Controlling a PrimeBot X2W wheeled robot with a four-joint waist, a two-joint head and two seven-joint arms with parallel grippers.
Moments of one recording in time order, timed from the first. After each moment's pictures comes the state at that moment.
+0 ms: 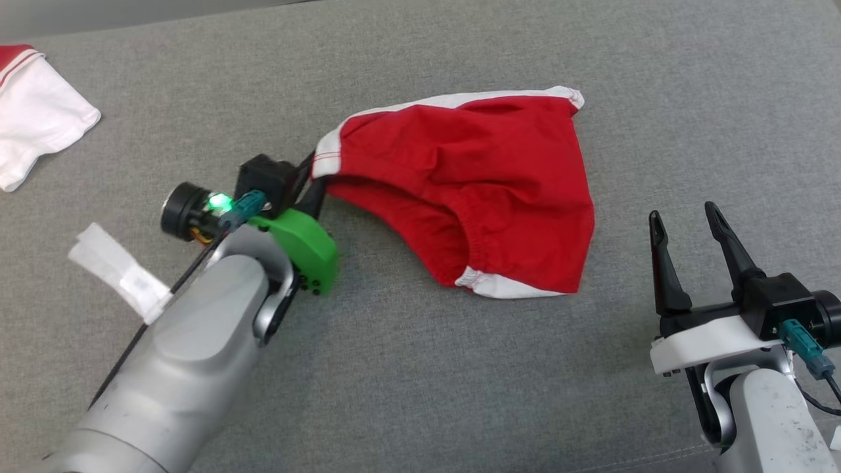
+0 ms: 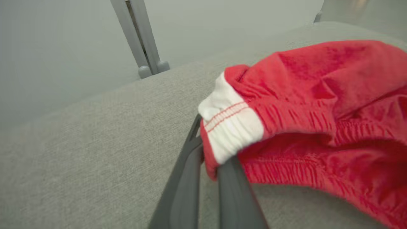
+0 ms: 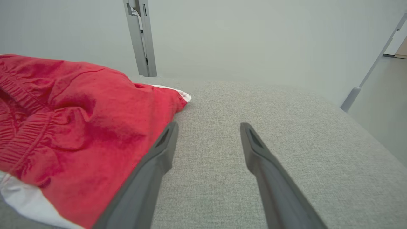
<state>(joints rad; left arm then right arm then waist) -0.84 0.22 -0.87 0.76 -0.63 -0.02 -0.26 -0.19 -0.05 -0.05 0.12 0.04 0.13 -0.26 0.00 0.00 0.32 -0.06</state>
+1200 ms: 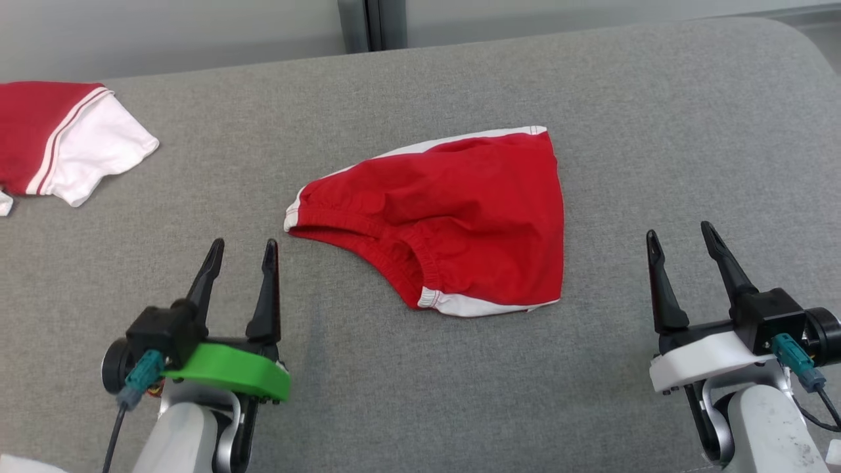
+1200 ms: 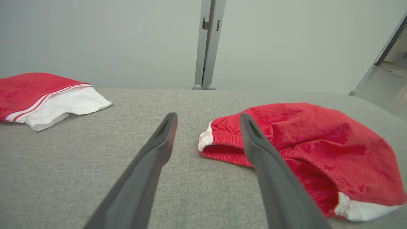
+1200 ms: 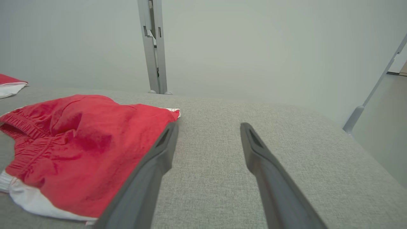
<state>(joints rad) -0.25 0.16 -0.24 0.29 -0.37 -0.08 -0.26 -0.17 -0.05 -0.05 0.14 0.02 0.13 -0.26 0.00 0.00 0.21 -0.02</state>
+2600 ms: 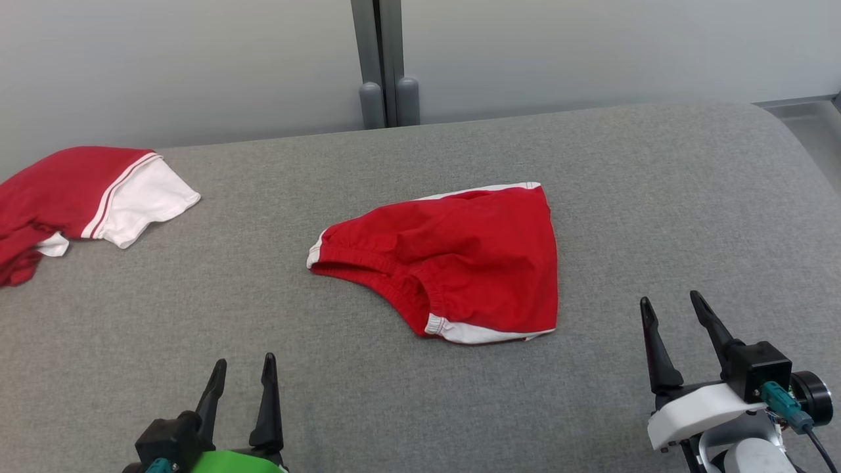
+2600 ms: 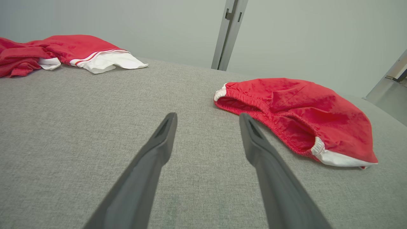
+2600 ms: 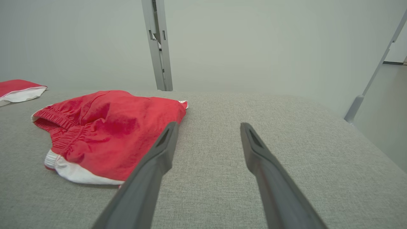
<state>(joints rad) 0.05 0.05 -0.10 0.26 -0.32 -0.13 -0.26 -0.05 -0.05 -0.04 0.21 0.07 0.13 -0.26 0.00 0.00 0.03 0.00</state>
